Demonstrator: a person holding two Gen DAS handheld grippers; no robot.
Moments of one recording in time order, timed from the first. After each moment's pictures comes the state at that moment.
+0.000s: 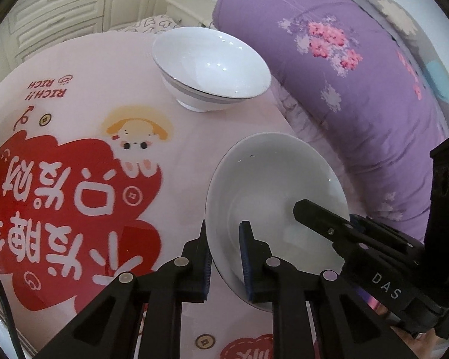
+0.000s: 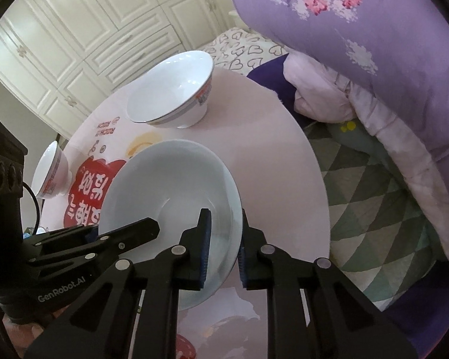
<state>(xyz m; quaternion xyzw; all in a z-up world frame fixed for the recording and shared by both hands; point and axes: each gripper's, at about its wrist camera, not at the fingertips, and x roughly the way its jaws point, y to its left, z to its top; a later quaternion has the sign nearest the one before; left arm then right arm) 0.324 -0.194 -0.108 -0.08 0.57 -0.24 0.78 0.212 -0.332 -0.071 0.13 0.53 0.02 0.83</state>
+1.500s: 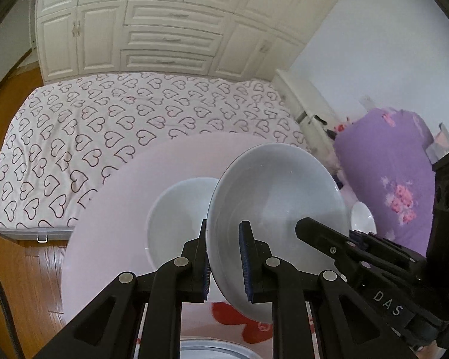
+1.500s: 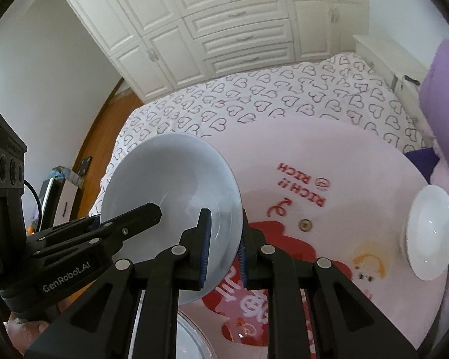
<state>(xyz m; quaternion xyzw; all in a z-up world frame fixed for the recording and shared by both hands) 0.336 0.119 0.016 -0.20 0.50 -0.07 0.84 0.340 -0.060 -0.017 0.03 0.54 0.21 0.82</state>
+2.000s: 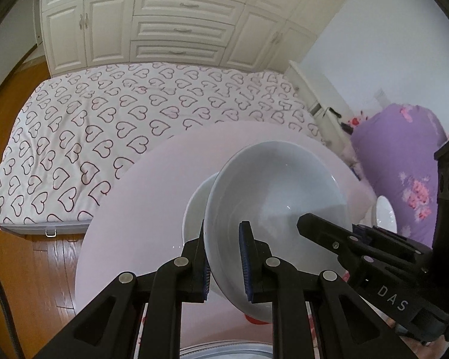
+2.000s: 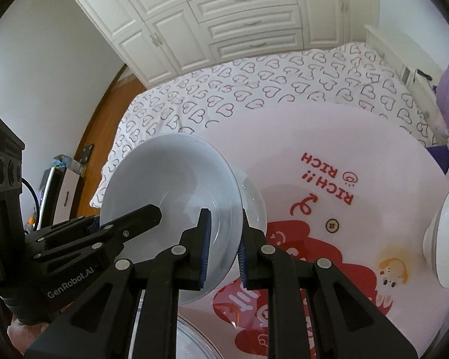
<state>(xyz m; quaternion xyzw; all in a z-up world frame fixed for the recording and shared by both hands) 0.358 0.114 0.000 -0.18 0.52 -0.05 0.83 0.349 -0.035 -0.046 0.02 0.56 0.22 0.80</state>
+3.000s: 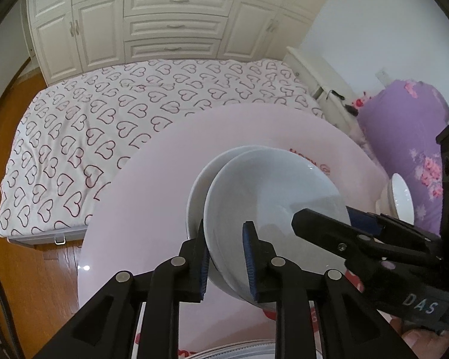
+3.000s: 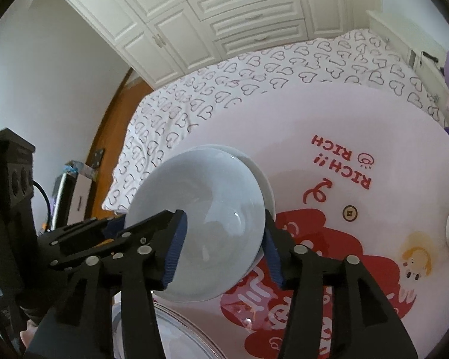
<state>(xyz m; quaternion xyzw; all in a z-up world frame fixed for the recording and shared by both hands) 0.365 0.095 -0.029 -0.14 0.53 -0.06 0.83 0.347 -0.040 -0.064 0.07 0.57 0.24 0.79</state>
